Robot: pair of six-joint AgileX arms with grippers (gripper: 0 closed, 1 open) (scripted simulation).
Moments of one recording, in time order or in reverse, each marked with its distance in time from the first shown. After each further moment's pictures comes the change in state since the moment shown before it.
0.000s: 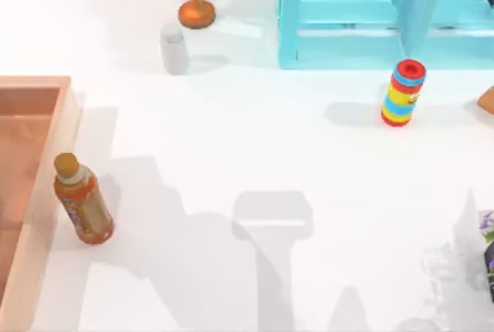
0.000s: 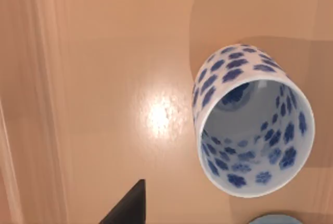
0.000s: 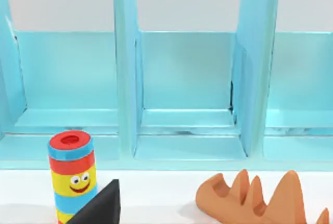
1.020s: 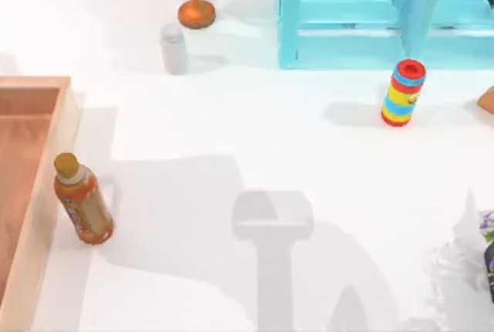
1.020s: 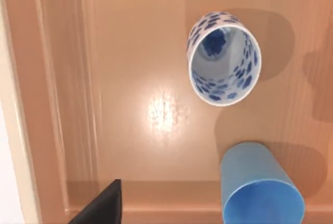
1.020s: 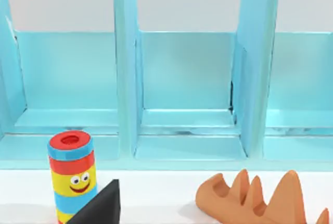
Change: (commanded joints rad) left arm -0.005 0.011 0.363 -0.352 0.001 -0.003; right arm 0.000 0.000 0.000 0.000 0.000 0.000
